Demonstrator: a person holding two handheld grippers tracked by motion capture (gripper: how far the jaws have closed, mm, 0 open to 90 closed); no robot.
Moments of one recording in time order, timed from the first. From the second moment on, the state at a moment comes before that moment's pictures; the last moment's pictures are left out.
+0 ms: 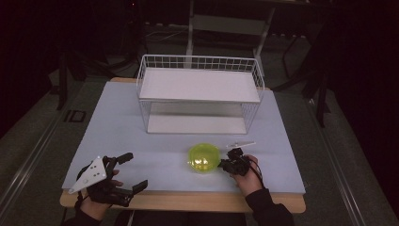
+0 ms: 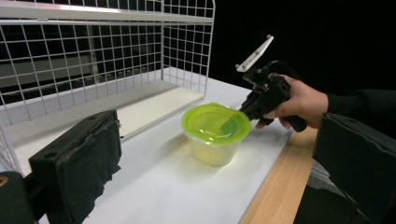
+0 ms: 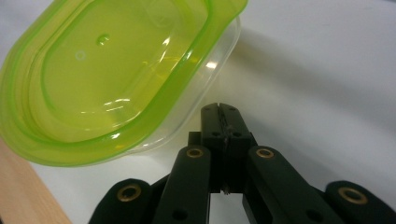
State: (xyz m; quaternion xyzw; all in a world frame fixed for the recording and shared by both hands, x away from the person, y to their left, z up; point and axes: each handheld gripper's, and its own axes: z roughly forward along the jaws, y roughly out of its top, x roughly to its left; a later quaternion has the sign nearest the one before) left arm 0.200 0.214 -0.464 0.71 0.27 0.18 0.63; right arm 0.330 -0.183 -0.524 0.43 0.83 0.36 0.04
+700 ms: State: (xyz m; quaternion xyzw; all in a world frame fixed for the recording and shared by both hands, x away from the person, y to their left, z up) left arm 0.201 0.213 -0.465 0.71 0.27 0.18 0.62; right arm 0.328 -0.147 -0.530 0.41 0.84 0.35 0.02
